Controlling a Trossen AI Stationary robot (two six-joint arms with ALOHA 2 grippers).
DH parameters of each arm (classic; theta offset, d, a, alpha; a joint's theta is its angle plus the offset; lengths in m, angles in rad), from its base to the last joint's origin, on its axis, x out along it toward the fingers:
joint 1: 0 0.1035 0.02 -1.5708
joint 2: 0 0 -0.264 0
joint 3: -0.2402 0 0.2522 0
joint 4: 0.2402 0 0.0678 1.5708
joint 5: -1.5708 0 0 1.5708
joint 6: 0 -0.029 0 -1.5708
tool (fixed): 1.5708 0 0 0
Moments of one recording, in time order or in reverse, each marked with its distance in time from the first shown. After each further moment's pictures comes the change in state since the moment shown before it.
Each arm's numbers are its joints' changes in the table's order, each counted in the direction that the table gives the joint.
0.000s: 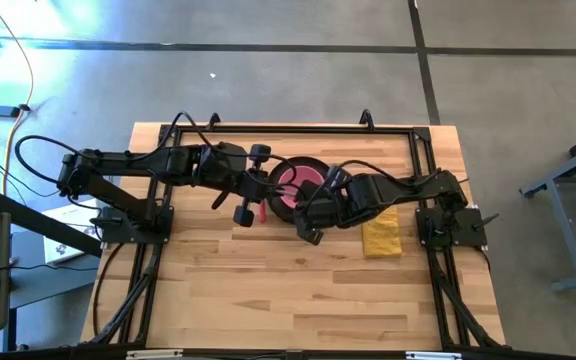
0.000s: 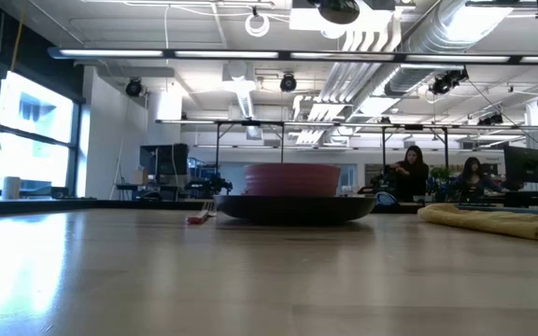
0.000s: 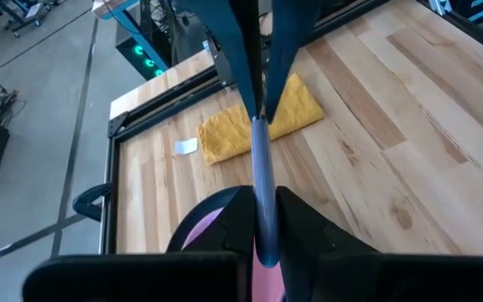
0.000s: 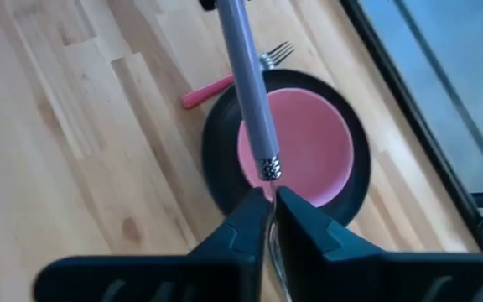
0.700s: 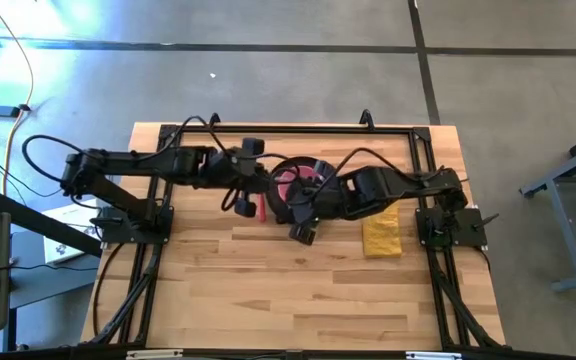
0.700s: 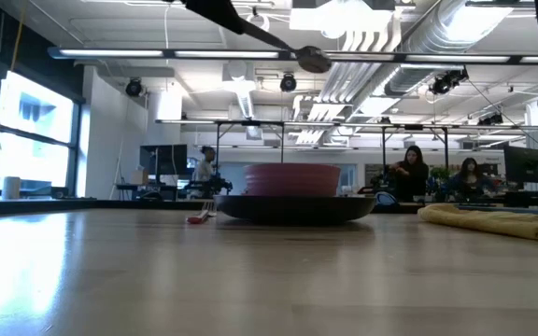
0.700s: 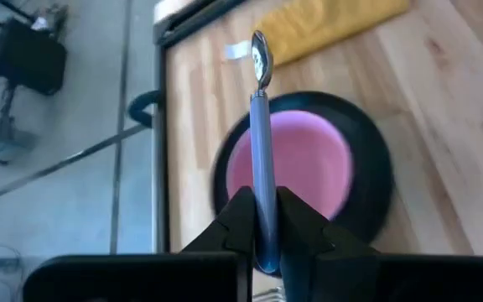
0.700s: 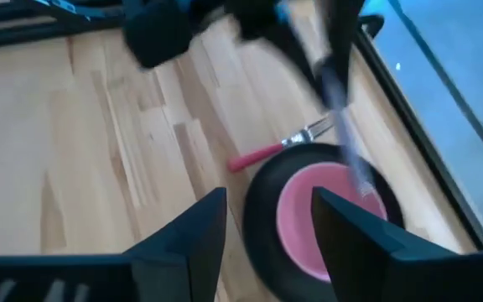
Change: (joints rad) left arm 0.003 0.032 -0.002 0.147 0.260 -0.004; right arm -0.019 -0.001 -0.075 -0.190 0.039 0.185
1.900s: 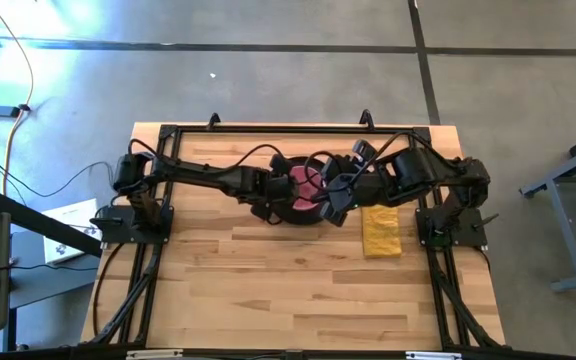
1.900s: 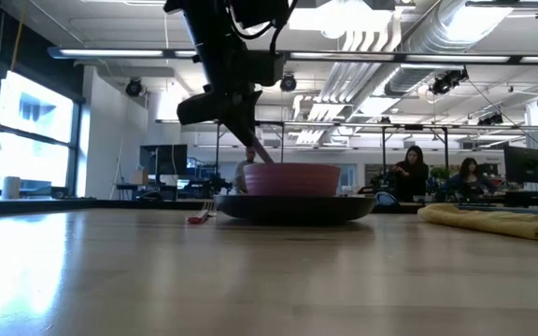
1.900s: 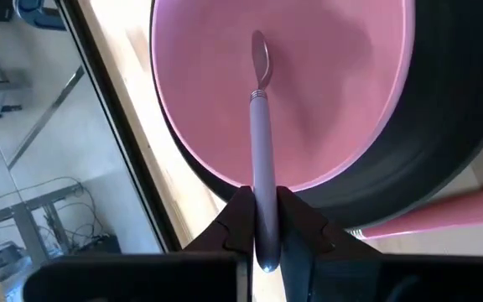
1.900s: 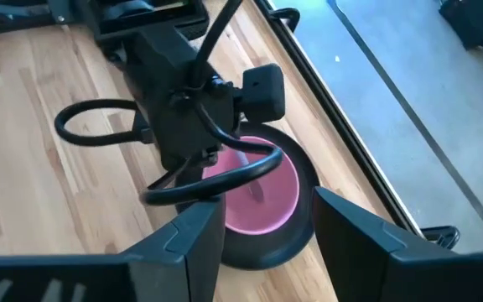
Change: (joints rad) left arm 0.030 0.414 0.002 0.015 0.226 -0.168; right arm 0.009 -0.146 -0.024 0.240 -0.144 -0.084
